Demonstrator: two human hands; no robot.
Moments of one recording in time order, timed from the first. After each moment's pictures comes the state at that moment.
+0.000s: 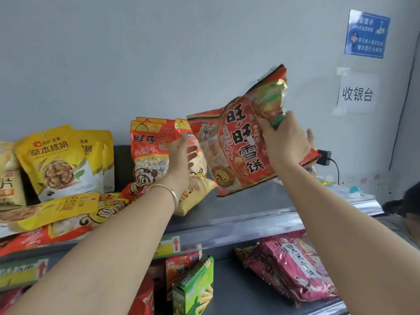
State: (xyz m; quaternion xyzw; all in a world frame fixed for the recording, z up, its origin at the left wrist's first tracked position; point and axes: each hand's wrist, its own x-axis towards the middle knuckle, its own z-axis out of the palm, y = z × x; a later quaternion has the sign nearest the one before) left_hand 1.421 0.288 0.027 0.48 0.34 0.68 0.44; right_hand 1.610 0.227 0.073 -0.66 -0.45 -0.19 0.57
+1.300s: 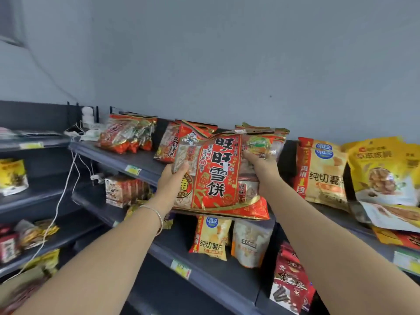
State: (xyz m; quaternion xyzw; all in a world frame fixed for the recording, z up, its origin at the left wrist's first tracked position) left_hand 0.714 -0.063 -0.061 0.29 0.63 0.71 0.12; right_hand 0.875 0.077 -0.004 -0.28 -0.59 0.62 0.43
